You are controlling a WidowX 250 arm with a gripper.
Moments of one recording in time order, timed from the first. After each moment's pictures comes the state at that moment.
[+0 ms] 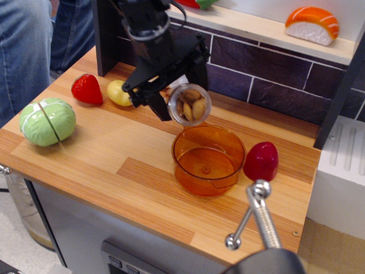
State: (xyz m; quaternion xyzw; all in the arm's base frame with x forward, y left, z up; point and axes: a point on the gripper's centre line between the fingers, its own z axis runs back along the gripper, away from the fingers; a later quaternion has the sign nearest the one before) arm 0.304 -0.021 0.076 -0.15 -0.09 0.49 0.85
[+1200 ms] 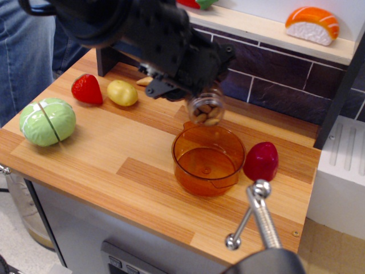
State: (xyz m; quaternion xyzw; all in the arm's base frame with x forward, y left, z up) arm 0.331 -0.039 0.085 -0.14 -0.39 0.37 0.83
